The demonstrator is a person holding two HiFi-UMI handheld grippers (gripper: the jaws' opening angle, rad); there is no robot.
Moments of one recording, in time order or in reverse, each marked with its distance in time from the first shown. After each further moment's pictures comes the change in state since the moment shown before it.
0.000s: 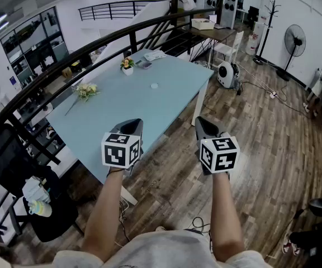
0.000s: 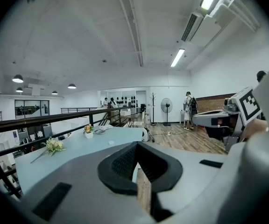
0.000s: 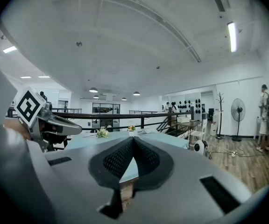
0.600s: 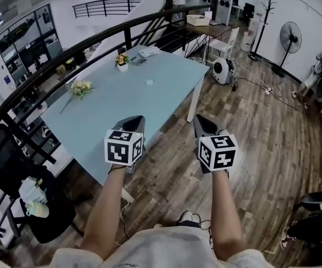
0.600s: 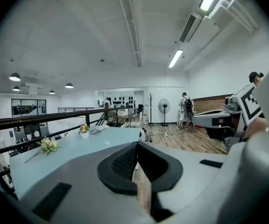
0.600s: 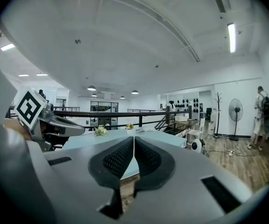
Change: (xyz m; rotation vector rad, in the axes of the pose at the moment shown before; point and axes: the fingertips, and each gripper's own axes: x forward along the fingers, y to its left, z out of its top) left arm 0.016 -0.010 -0.003 0.005 -0.007 -0.032; right arm 0.001 -0.003 -0.005 -0.003 0.016 -0.024
